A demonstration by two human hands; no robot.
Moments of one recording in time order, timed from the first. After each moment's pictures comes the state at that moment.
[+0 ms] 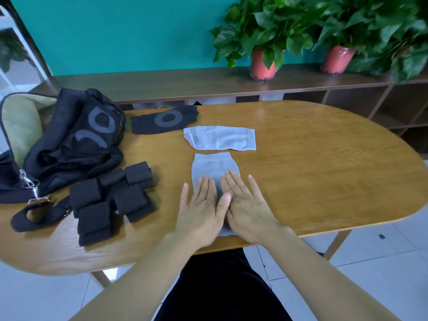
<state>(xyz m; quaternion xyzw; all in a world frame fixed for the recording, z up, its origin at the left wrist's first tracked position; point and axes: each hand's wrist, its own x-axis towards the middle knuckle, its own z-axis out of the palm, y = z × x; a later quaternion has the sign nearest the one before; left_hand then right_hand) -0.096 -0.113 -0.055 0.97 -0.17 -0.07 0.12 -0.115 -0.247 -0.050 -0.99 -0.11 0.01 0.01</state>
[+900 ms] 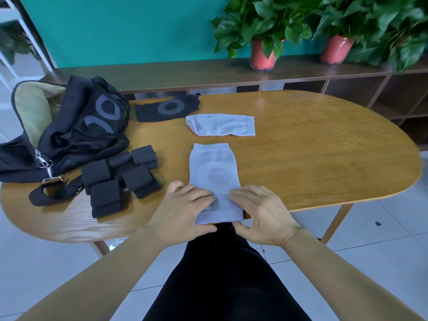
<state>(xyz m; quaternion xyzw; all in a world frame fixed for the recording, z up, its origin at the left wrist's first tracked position) -0.120 -0.046 -0.077 0.89 -0.42 0.15 0.10 -0.168 -0.275 -0.081 -0.94 -0.24 -0.20 0.11</state>
